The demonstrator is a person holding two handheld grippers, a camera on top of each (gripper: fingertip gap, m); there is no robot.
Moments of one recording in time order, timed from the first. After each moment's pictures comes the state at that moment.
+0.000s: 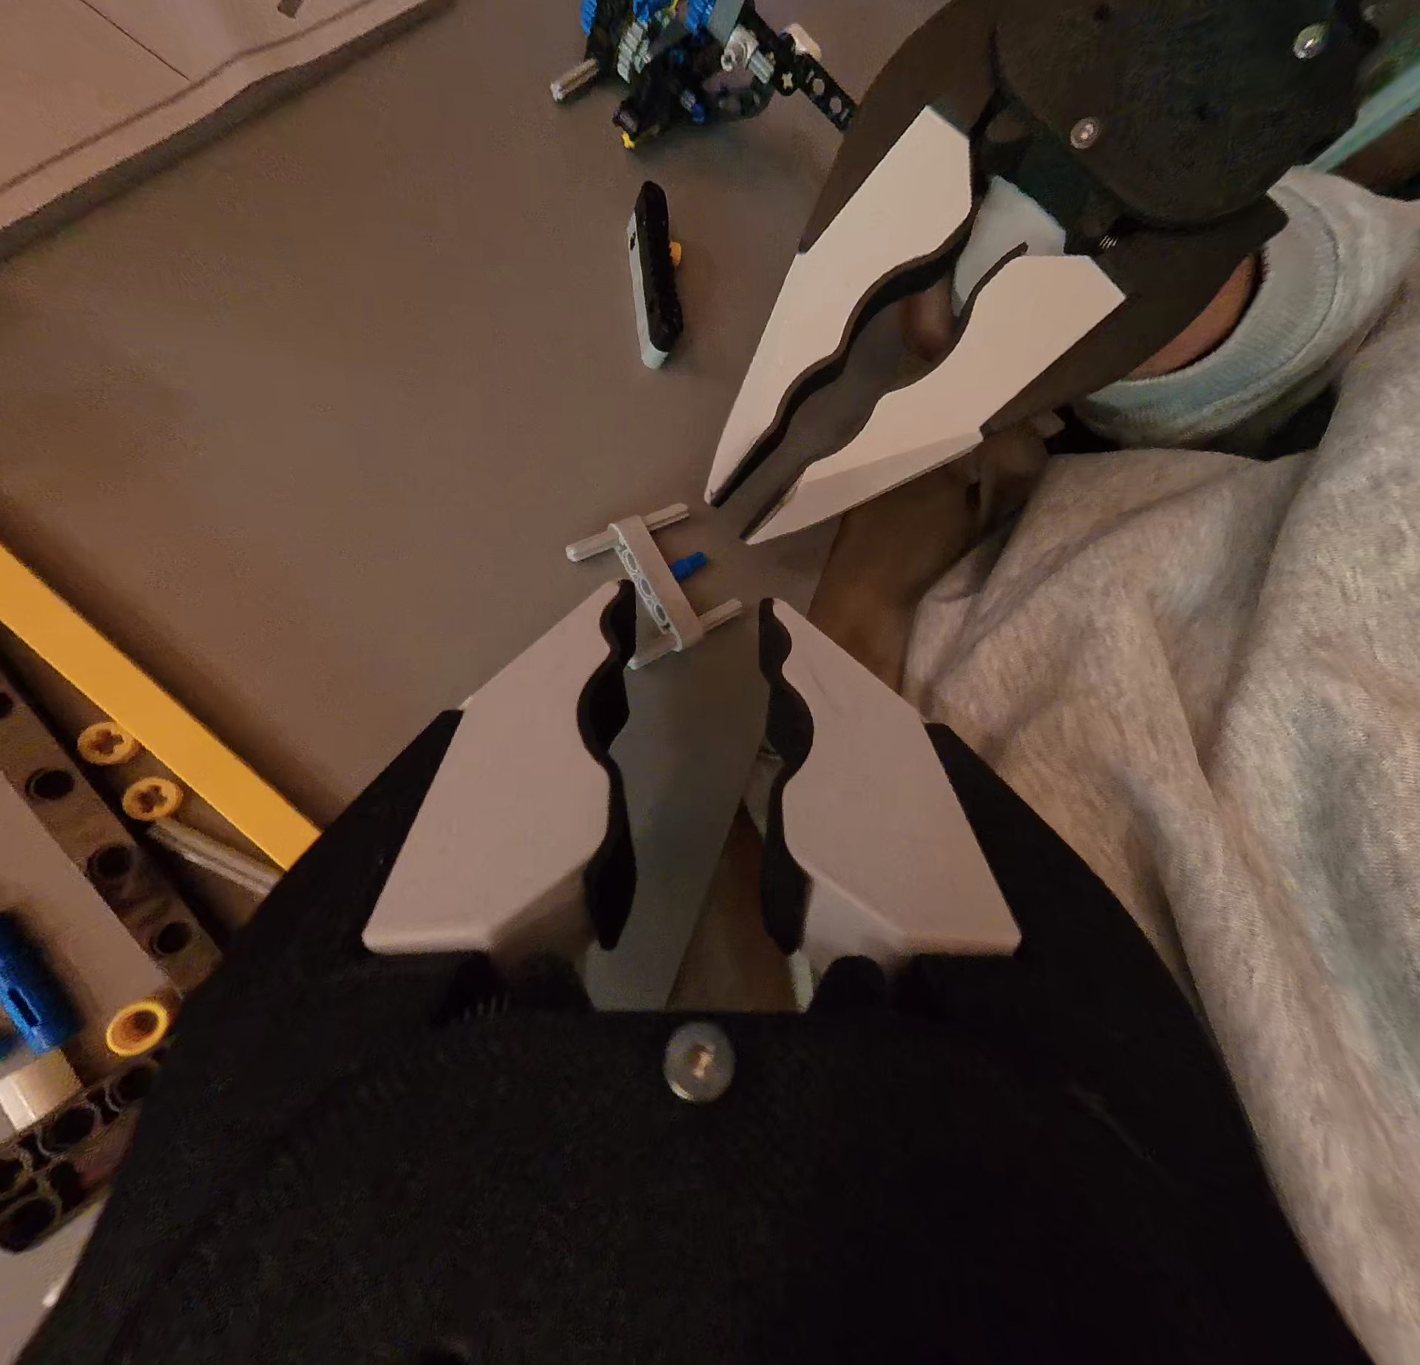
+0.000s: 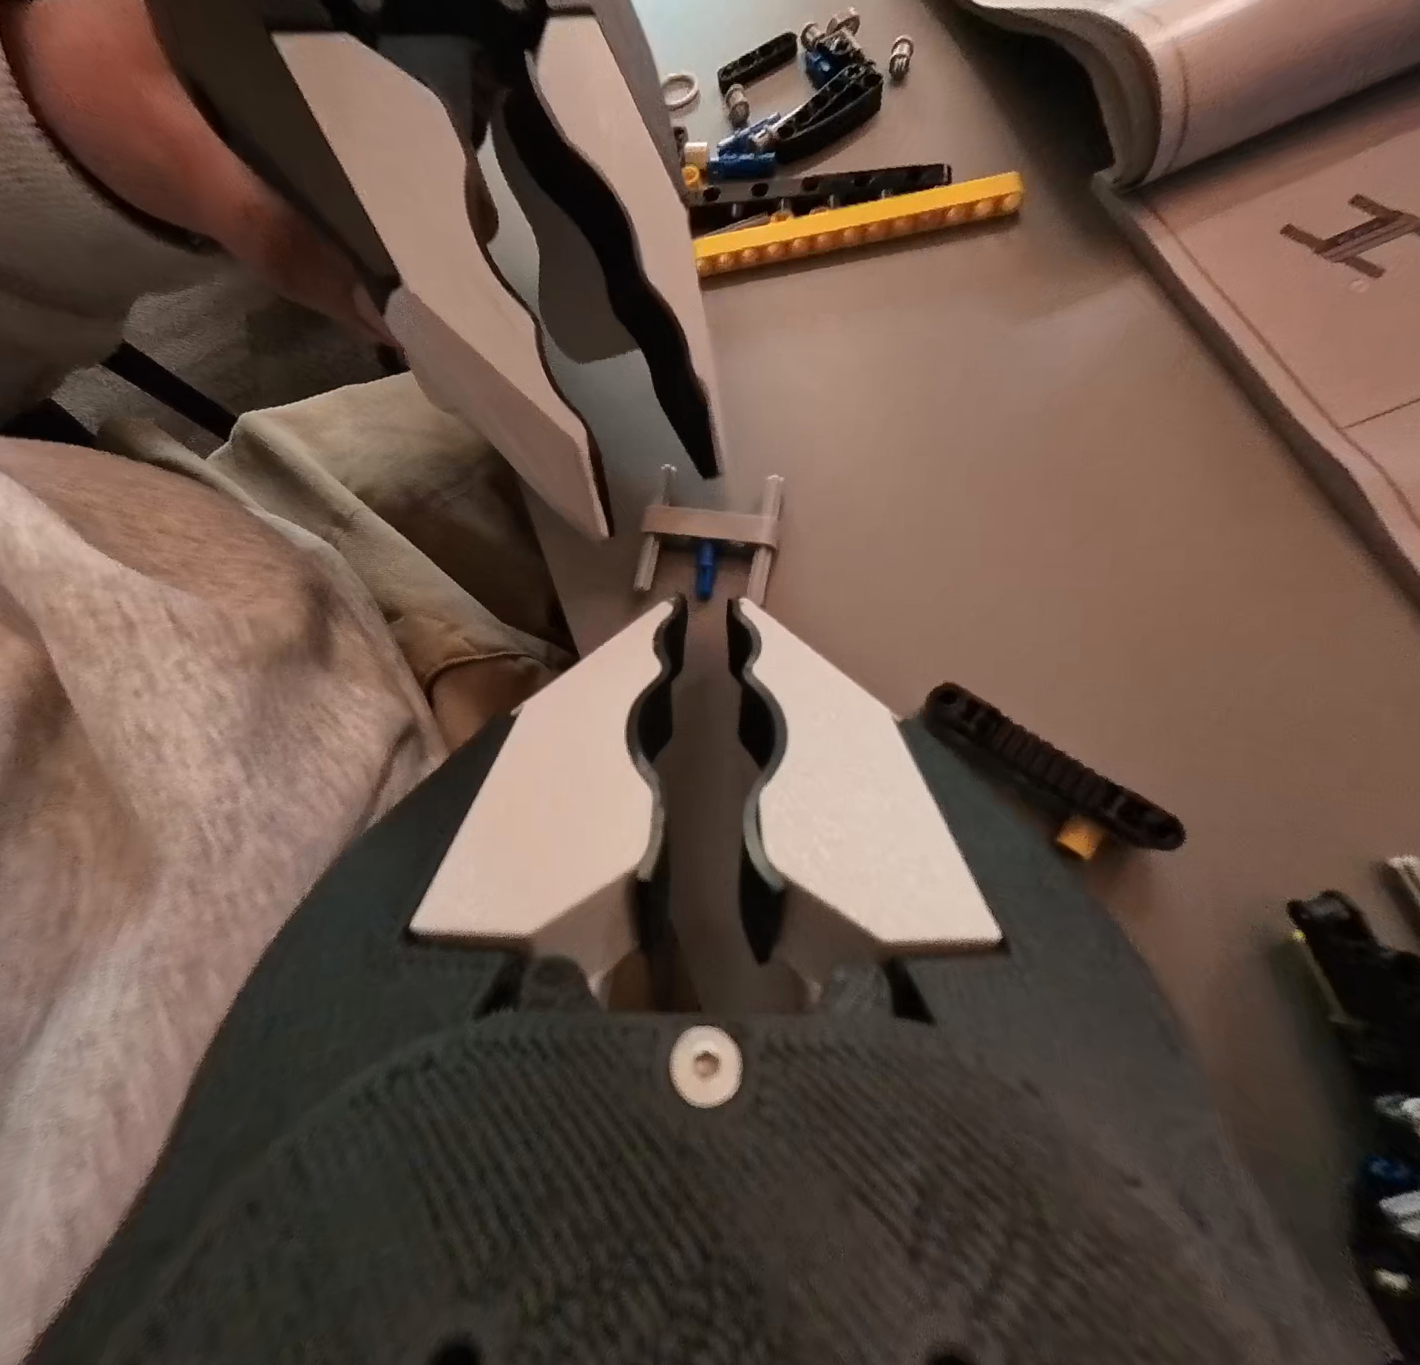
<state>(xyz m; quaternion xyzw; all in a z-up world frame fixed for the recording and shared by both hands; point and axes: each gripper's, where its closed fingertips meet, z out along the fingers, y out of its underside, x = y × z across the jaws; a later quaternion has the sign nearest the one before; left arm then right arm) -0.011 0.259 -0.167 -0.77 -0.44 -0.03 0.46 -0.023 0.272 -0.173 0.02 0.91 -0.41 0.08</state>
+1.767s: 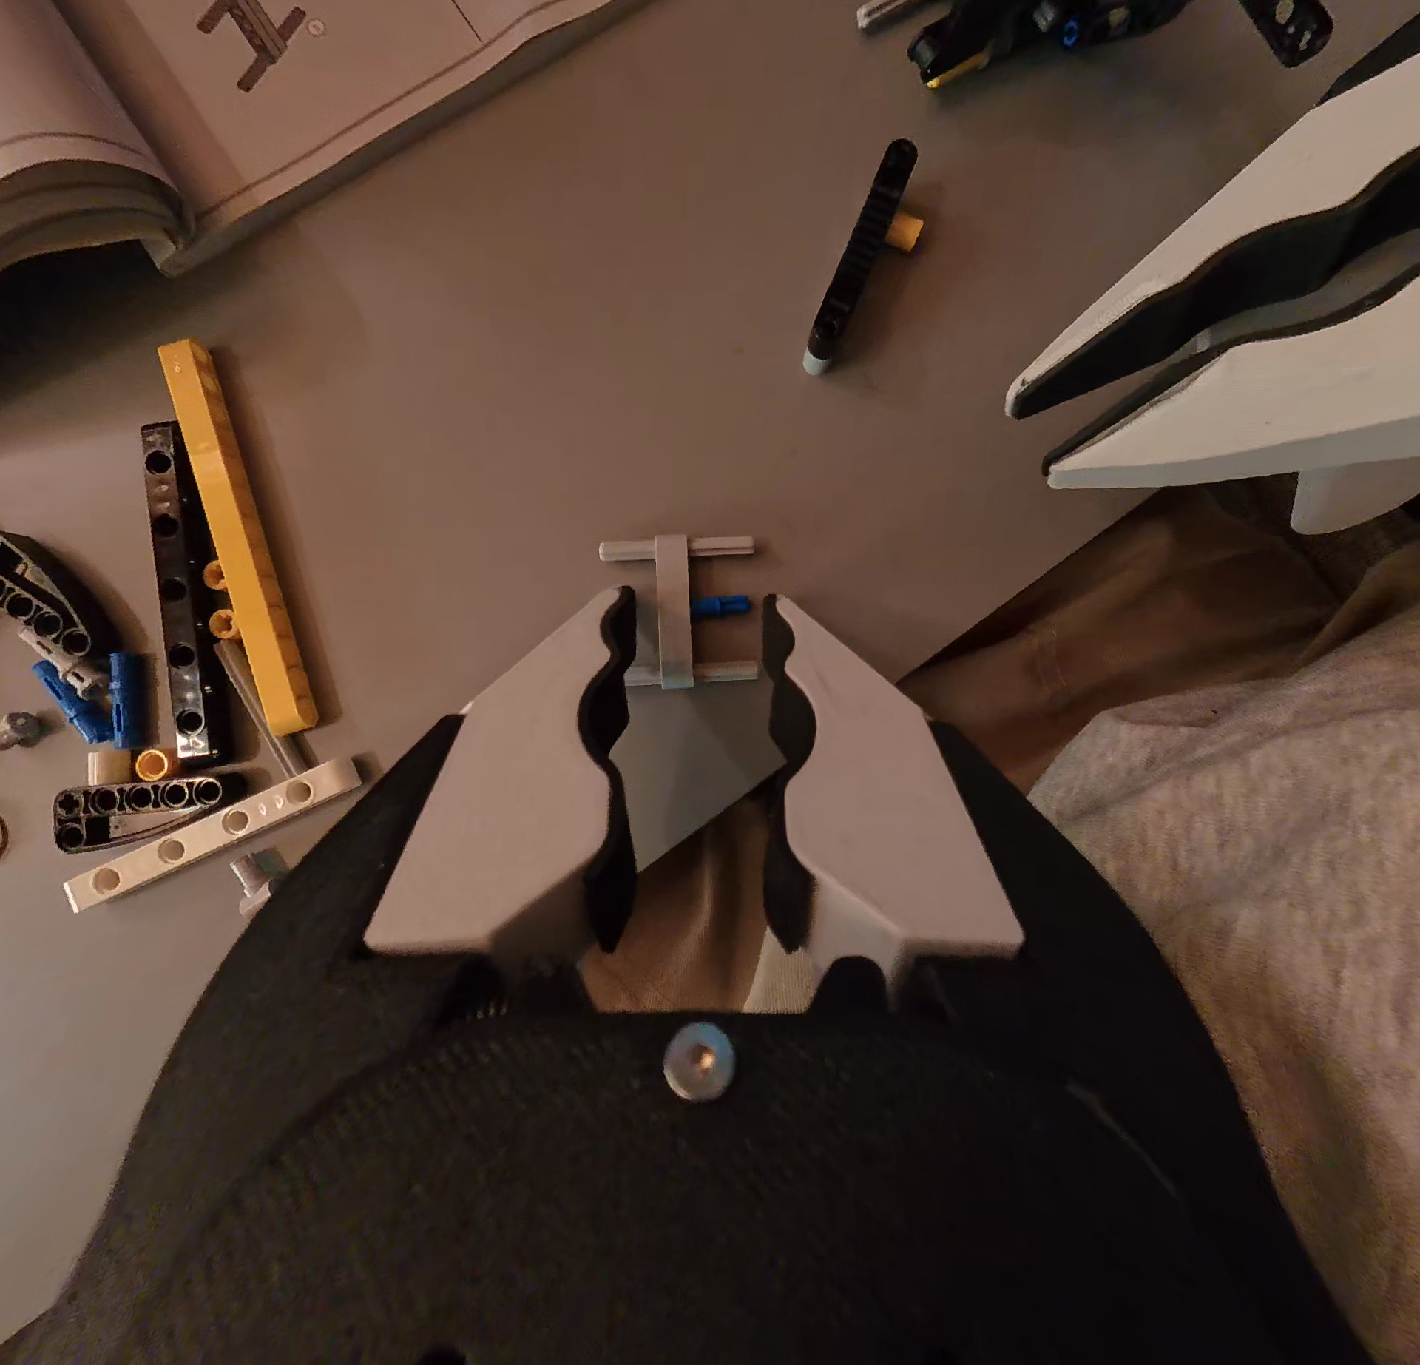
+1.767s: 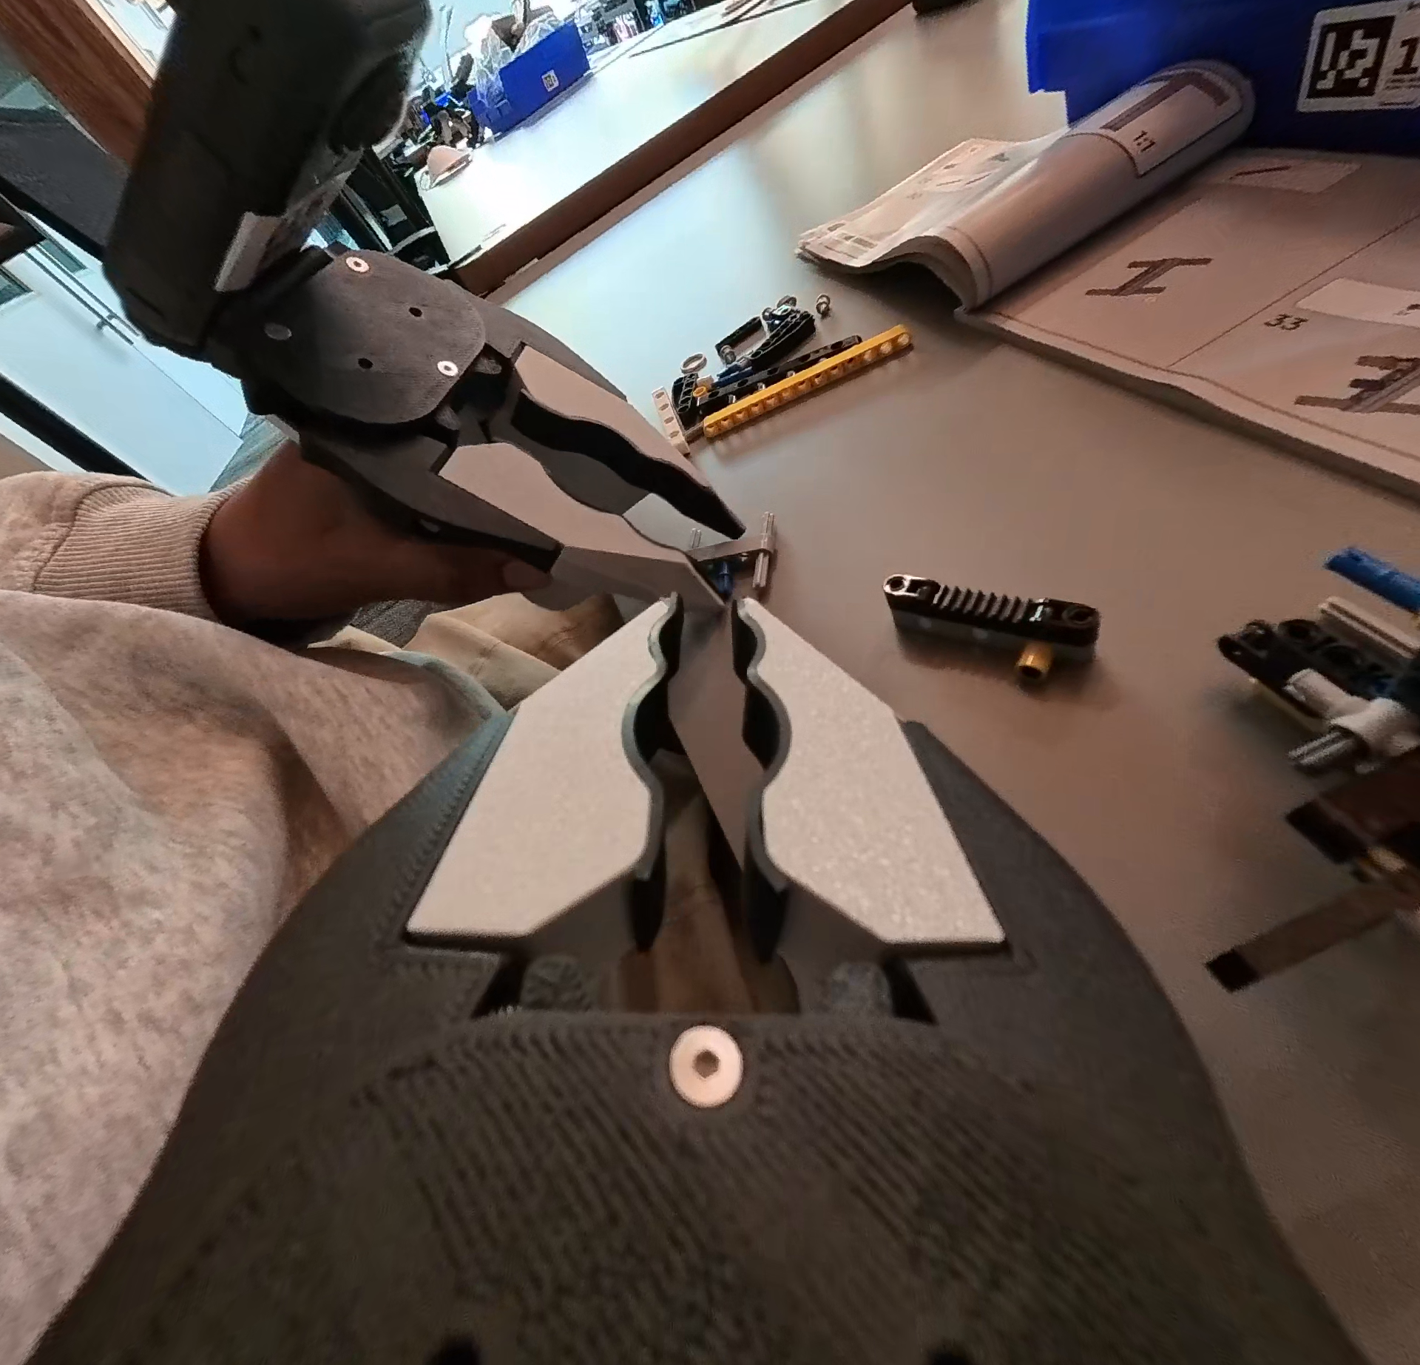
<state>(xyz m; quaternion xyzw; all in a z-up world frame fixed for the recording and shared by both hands) -0.026 0.264 -0.185 -0.74 -0.60 0.19 0.25 -0.034 0.312 -0.135 0.13 0.79 -0.58 0.17</state>
